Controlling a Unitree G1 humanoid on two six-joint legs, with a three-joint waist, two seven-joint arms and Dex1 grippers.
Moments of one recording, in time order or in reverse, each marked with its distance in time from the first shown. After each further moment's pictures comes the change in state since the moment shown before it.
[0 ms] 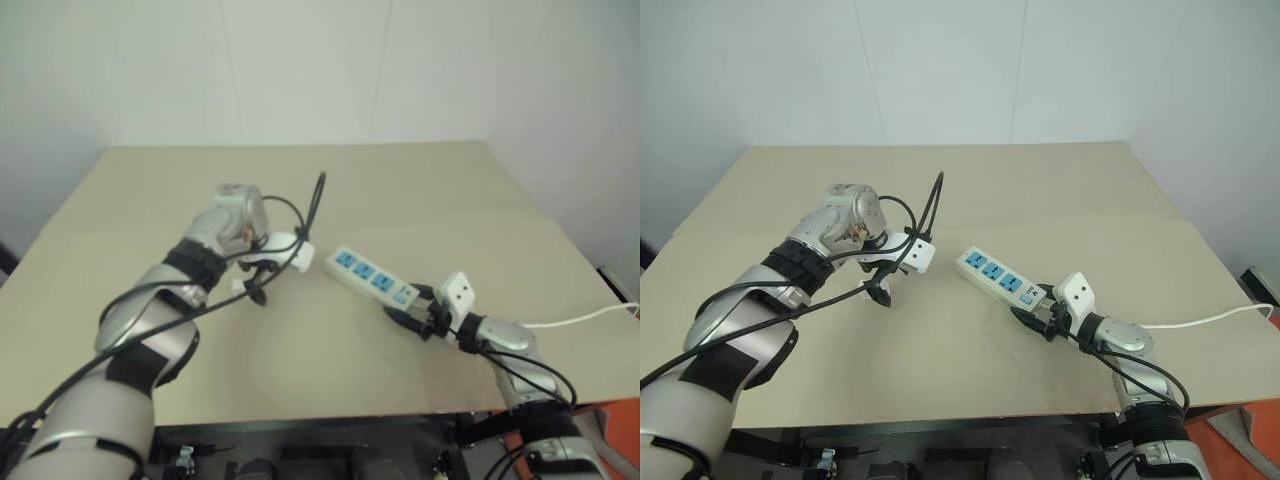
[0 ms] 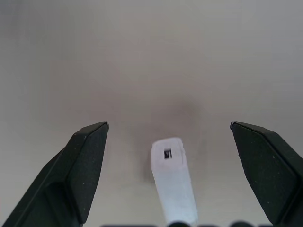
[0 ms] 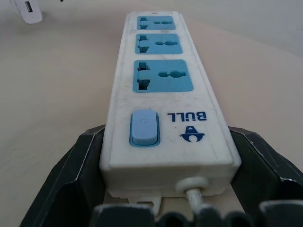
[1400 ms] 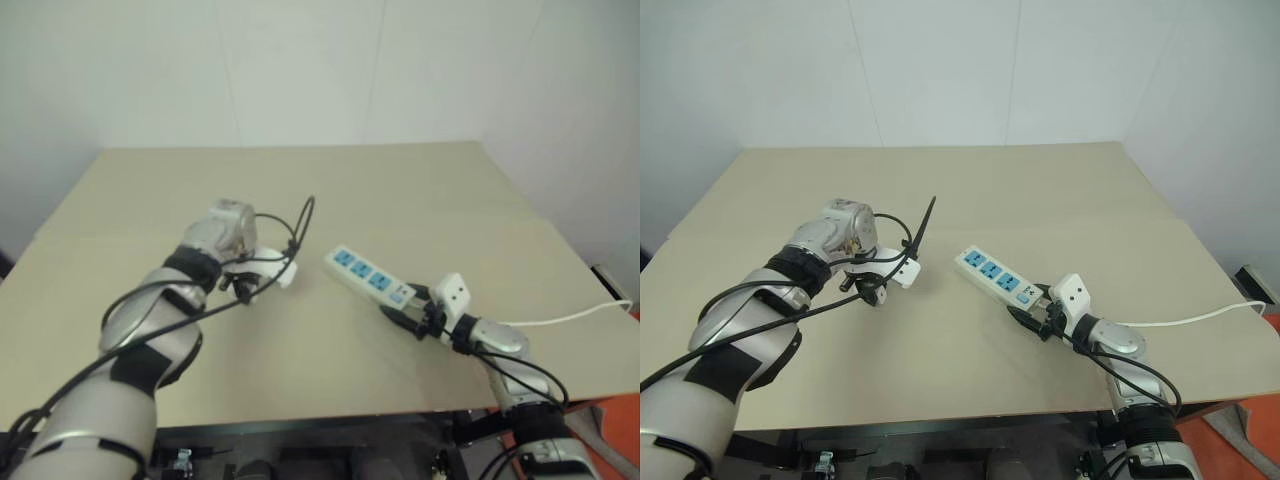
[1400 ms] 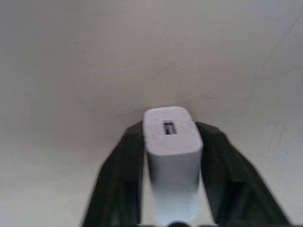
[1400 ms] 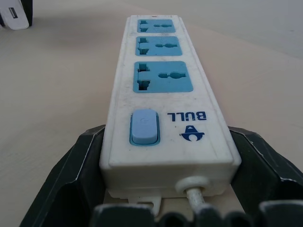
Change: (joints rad) left arm -0.005 -0.029 -0.030 0.223 0.109 -0.182 0.052; right arm 0.004 0.033 0.000 0.003 -0.010 -0.011 -0.042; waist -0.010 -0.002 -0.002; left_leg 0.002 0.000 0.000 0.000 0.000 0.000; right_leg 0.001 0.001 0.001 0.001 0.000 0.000
